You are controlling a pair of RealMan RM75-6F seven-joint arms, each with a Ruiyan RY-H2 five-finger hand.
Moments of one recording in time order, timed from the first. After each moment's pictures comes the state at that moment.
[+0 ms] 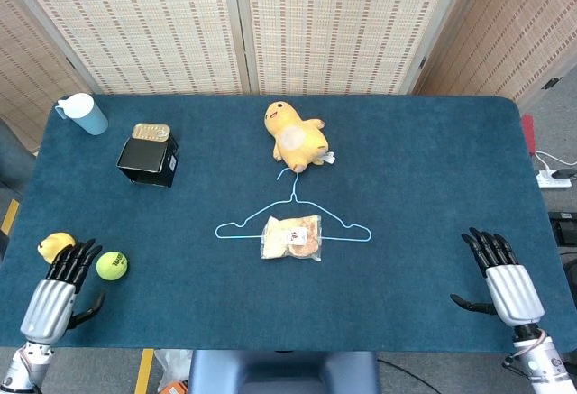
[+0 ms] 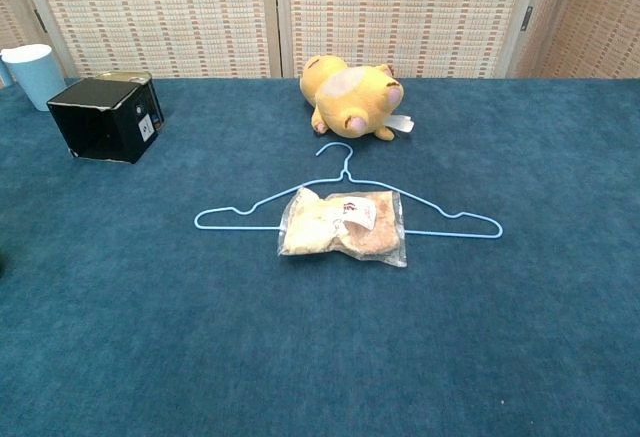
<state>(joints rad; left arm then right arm) -0.10 -1.39 0.03 -1.22 1.67 1.61 -0.19 0.10 -1.29 -0.02 -1.32 -1.60 1.44 0.14</state>
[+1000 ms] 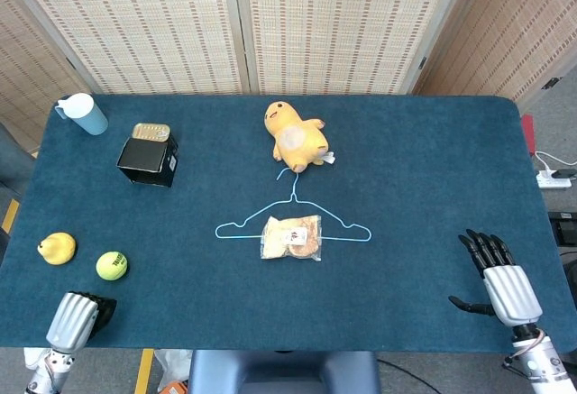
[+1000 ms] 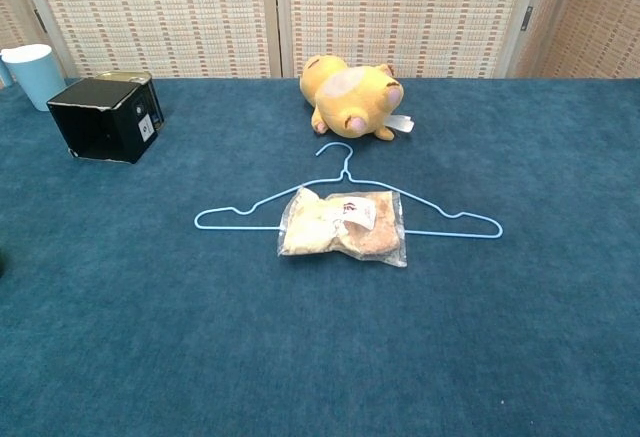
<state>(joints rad) -0.07 -1.85 0.07 -0.34 1.73 1.77 -0.56 0.10 -1.28 -0.03 -1.33 -1.60 1.42 0.15</state>
